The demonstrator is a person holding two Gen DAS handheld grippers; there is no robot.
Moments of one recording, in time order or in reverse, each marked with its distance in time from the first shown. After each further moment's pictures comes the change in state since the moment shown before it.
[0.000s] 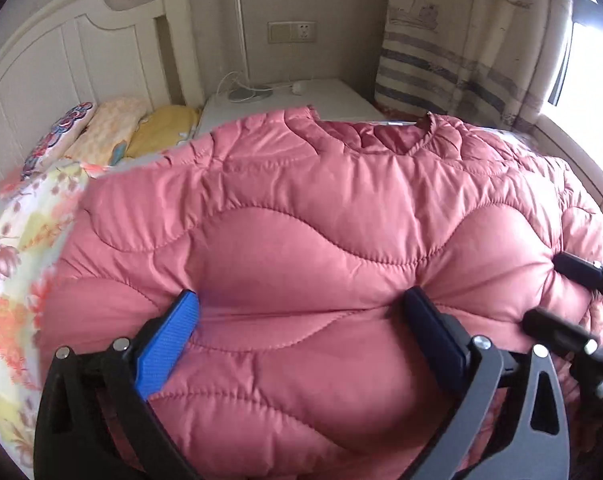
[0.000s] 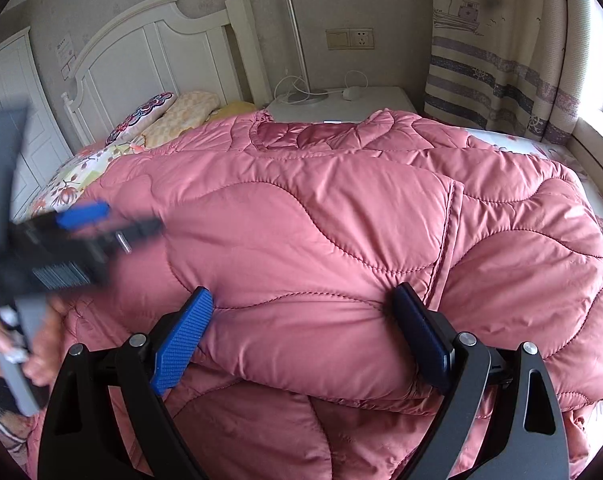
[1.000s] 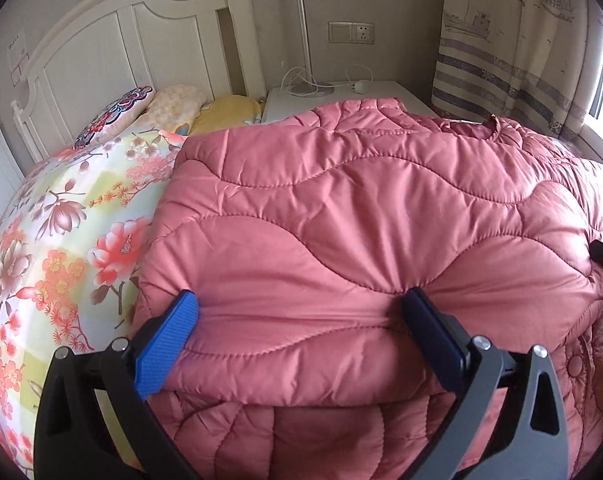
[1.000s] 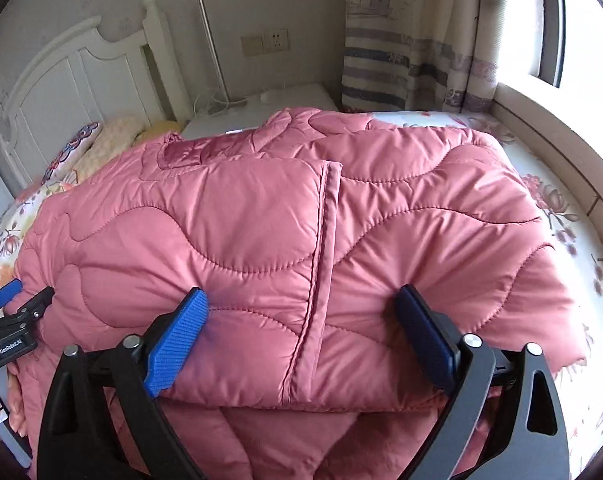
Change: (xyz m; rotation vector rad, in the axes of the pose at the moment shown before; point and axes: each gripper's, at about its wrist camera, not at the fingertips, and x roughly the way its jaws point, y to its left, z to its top) left arm -0.022 0.046 -0.031 -0.064 0.004 0.185; right arm -0.004 -0.034 0.001 0.168 -0.014 -0.227
